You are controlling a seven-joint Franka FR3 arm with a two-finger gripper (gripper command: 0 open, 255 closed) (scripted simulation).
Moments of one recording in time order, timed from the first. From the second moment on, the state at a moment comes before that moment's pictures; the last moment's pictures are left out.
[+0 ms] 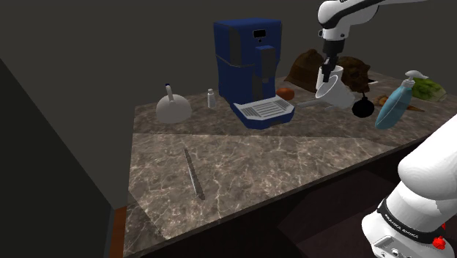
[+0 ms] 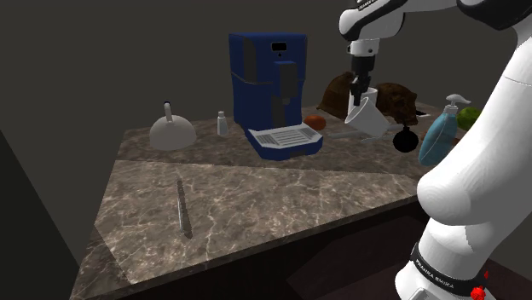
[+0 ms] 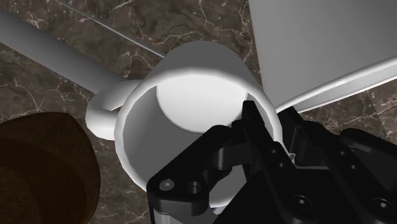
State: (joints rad) arm -0.37 -0.06 -0.19 -1.97 -0.07 1.87 -0.69
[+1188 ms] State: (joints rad) arm -0.37 0.01 -0.20 -2.13 -0.06 2.10 -0.69
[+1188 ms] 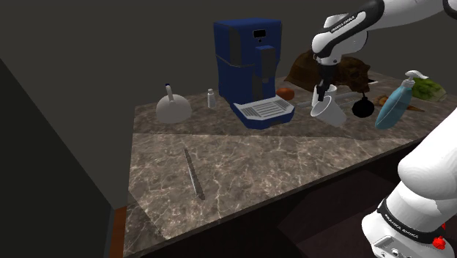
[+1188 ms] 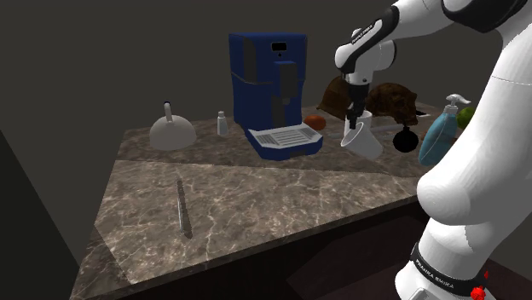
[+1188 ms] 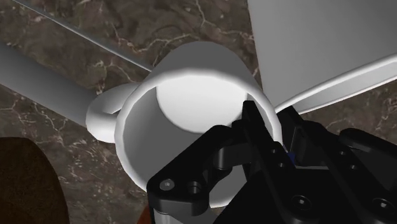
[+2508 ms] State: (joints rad) arm -0.37 0.07 -0.20 -2.18 -0.05 2.21 -0.69
